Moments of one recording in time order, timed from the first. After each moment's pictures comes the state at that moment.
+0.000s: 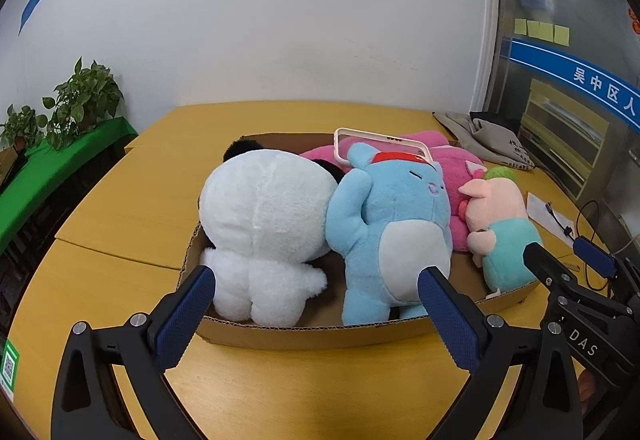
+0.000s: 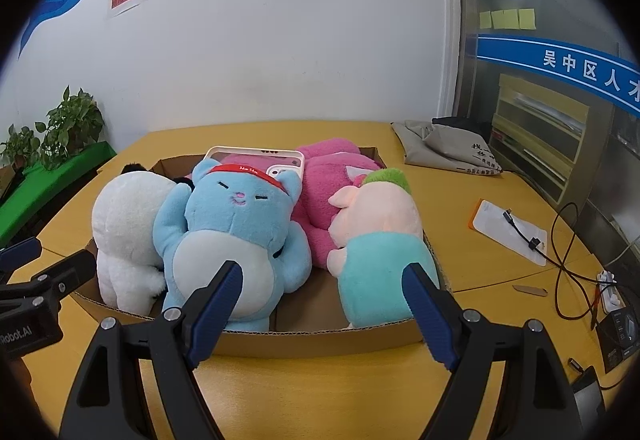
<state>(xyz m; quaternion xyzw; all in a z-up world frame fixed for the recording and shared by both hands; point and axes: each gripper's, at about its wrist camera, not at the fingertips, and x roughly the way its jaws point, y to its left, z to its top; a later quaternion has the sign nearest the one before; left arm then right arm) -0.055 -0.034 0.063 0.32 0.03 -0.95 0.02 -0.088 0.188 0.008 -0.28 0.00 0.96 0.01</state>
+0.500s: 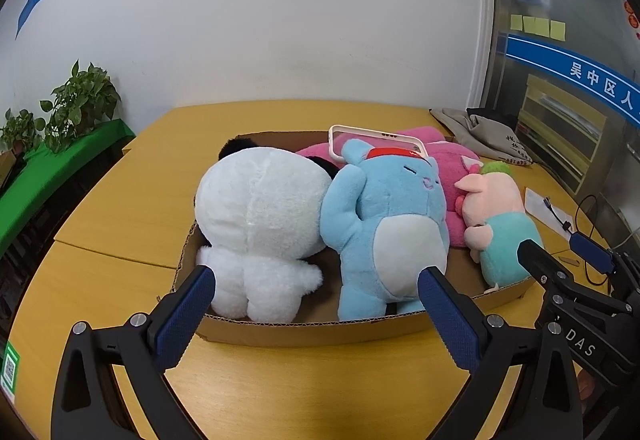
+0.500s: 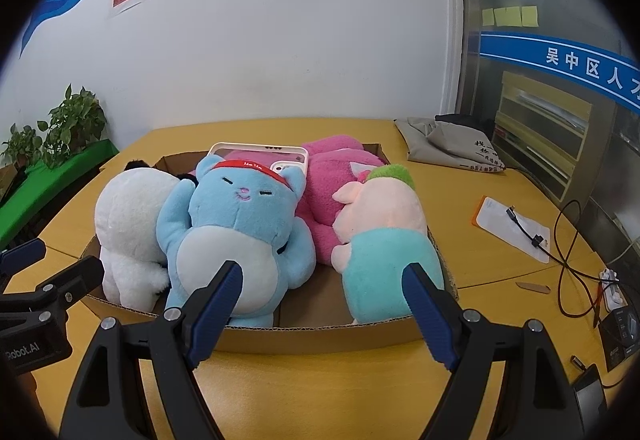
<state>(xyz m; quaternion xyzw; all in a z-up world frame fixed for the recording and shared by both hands) -0.055 -0.033 0.060 0.32 0.03 -0.95 0.02 -0.086 0.185 0.007 -0.29 0.00 0.96 0.00</state>
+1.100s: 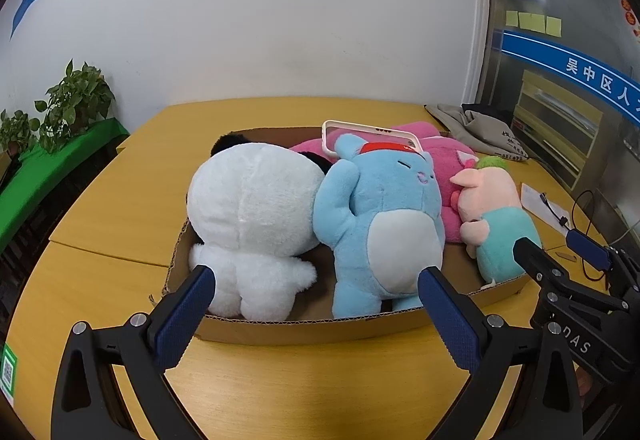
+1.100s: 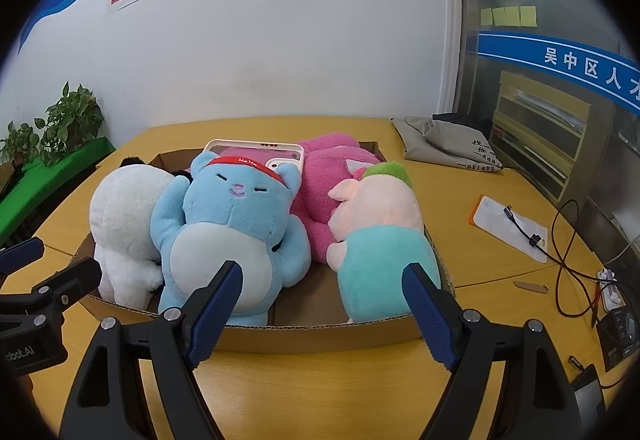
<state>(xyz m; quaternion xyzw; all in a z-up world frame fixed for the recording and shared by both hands) -0.057 -0.030 0.057 0.33 0.03 -0.94 0.01 -0.088 0.187 0.004 -0.29 -0.01 0.96 0.01</state>
